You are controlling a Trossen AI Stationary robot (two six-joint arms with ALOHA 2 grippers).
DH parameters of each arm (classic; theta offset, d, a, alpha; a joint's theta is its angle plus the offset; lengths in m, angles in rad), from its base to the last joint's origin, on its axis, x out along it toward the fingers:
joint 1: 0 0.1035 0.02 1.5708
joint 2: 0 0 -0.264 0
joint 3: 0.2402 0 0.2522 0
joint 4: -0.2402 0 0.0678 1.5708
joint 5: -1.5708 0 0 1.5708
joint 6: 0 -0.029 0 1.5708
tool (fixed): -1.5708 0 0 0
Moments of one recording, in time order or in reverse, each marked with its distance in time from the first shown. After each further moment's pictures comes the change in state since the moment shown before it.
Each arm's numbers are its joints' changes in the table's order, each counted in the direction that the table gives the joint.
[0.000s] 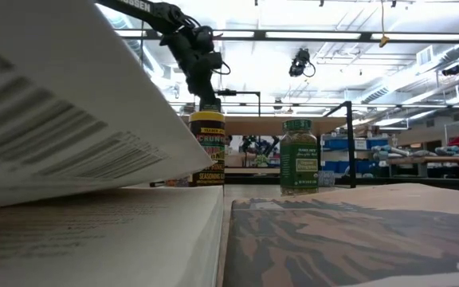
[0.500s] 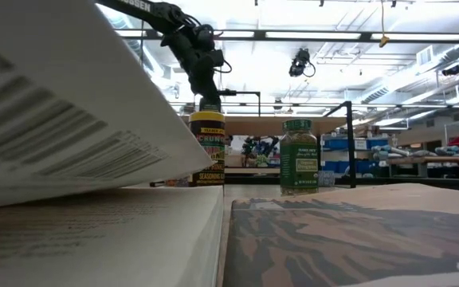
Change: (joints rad) left arm -0.008 0.000 0.000 0.021 0.047 -0.002; right arm -0.013 0.000 0.000 0.000 0.005 -0.001
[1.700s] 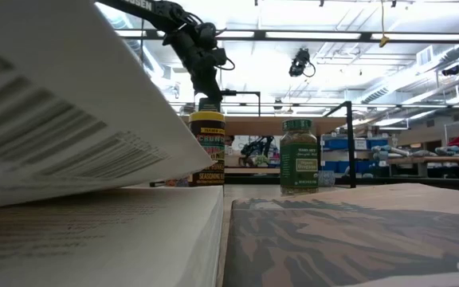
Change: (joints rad) left arm -0.017 0.000 0.000 0.018 -0.025 0.003; right arm 0.000 0.000 0.000 -0.005 -0.001 -0.002
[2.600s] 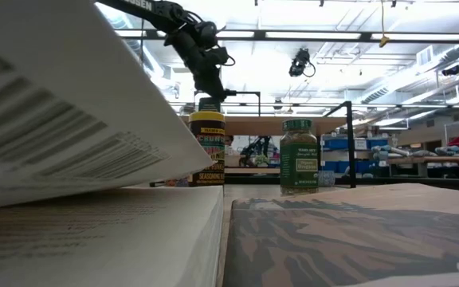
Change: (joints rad) left arm 0.000 0.000 0.000 0.066 -0.008 0.046; right arm 0.000 0.000 0.000 0.001 0.000 0.000
